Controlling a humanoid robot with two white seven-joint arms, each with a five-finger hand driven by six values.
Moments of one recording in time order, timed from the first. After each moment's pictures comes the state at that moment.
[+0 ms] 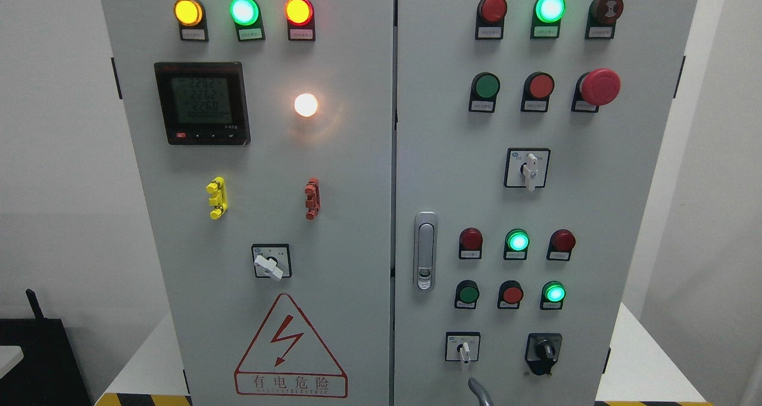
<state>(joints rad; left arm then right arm) 0.00 -0.09 0.03 0.00 0.00 -0.09 0.00 0.11 0.13 0.30 -1.88 0.99 -0.14 -0.38</state>
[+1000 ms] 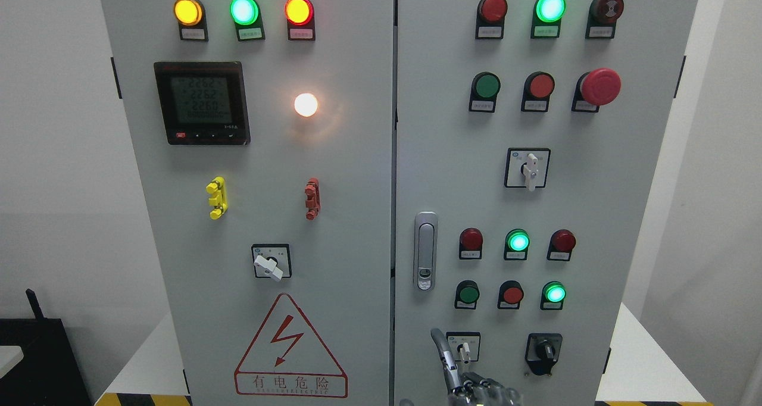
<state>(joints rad) 0.00 -0.09 0.03 0.00 0.00 -0.09 0.00 -0.12 0.14 0.32 -1.77 1.42 0.02 -0.36</state>
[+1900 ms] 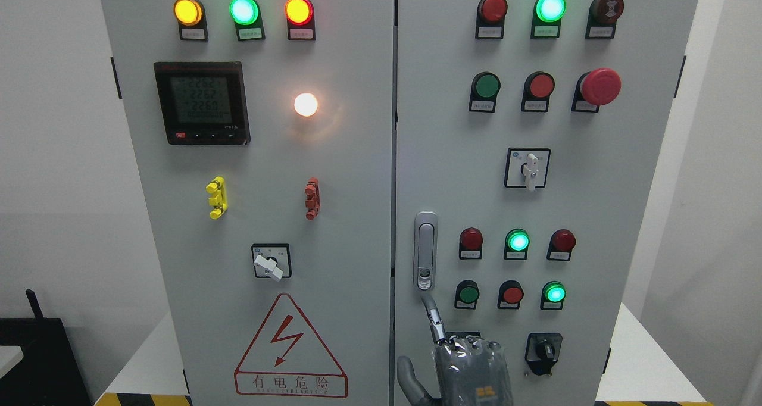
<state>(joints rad) 0.00 -0.09 0.03 0.00 0.00 -0.09 0.00 -0.27 0.14 0.31 -1.65 1.45 0.11 -0.28</state>
